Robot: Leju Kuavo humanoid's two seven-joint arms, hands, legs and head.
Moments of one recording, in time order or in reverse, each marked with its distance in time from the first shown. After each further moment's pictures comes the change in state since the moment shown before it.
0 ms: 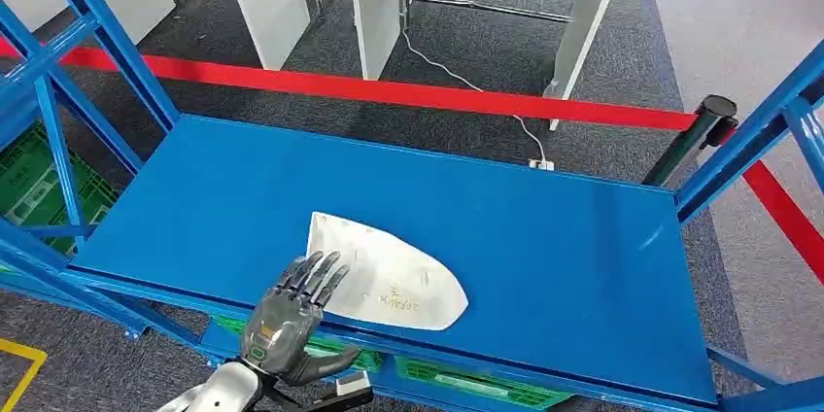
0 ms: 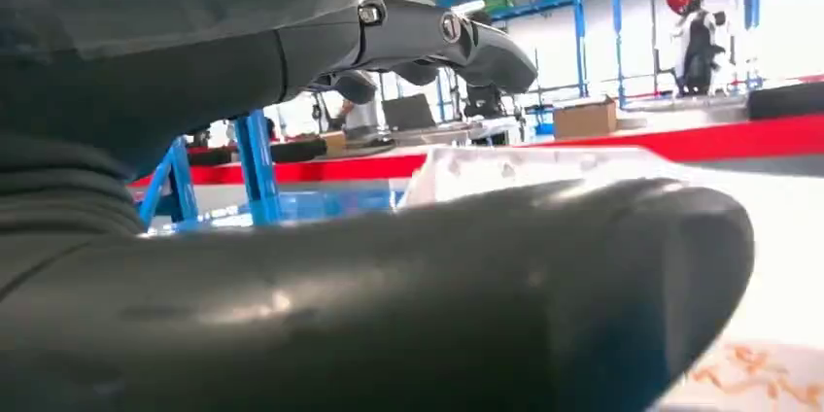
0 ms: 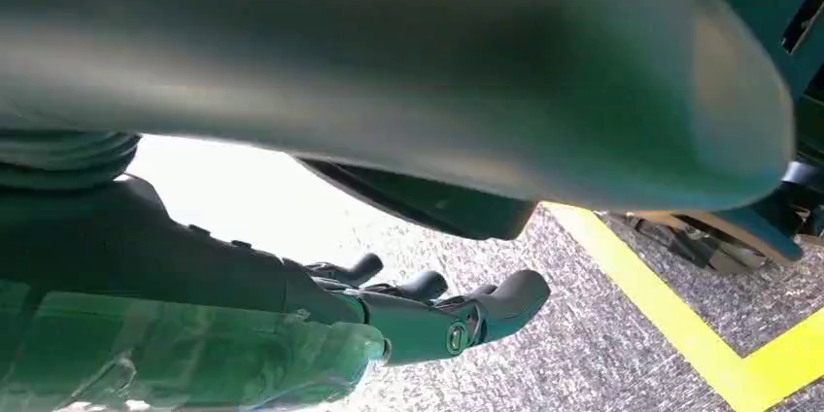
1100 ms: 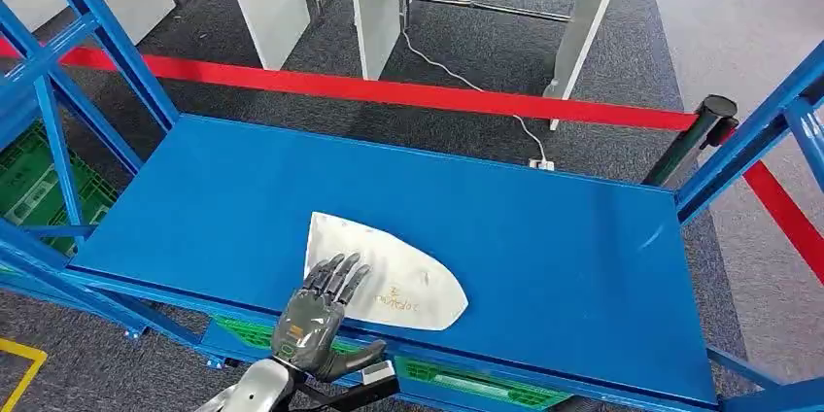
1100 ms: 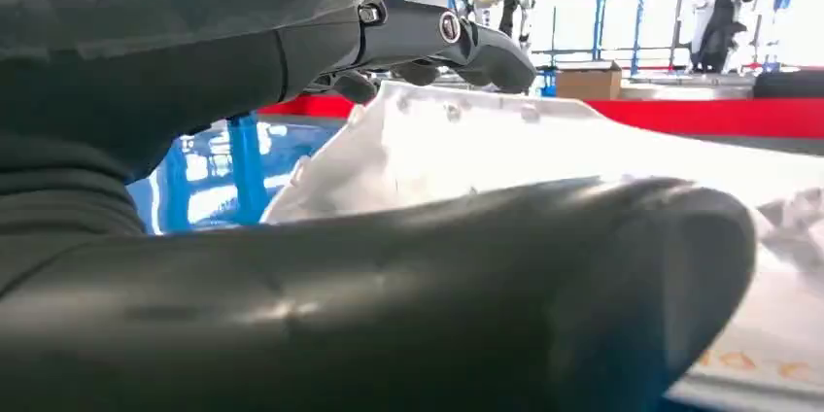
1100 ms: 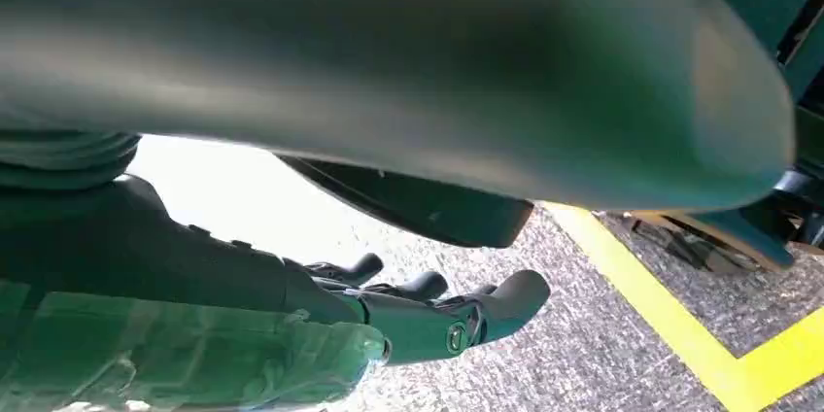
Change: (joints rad) left arm -0.001 -0.166 0.016 0.223 0.080 0.124 -0.061; right arm 0.000 0.005 0.000 0.000 0.009 -0.003 0.000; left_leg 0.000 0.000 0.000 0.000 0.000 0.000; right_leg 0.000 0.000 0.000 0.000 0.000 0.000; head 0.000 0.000
